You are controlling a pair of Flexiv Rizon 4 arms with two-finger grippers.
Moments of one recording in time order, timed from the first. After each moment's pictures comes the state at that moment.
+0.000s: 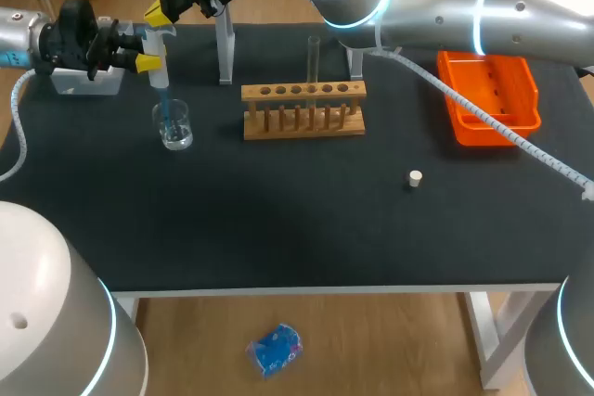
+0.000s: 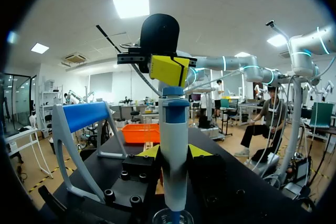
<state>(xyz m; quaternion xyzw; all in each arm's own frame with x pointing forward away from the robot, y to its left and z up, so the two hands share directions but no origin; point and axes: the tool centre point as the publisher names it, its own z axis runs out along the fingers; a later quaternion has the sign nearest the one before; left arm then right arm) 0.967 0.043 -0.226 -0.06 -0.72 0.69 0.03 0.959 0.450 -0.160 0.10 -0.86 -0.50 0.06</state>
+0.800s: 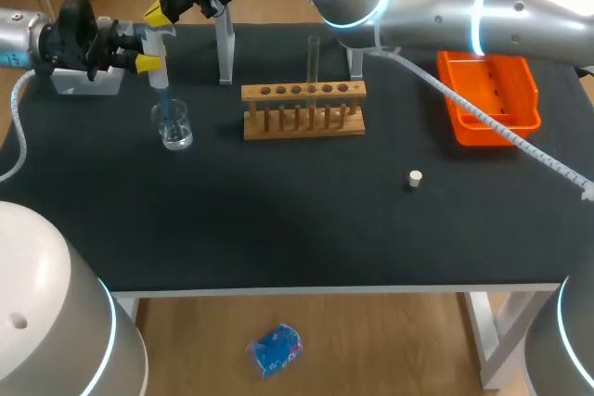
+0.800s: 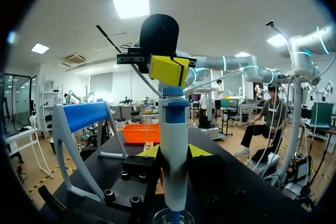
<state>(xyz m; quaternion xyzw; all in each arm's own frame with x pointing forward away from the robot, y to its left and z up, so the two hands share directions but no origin) 0.967 0.044 -0.227 -0.06 -0.72 0.69 0.03 0.961 0.451 -0.159 0.10 -0.85 -0.51 0.06</state>
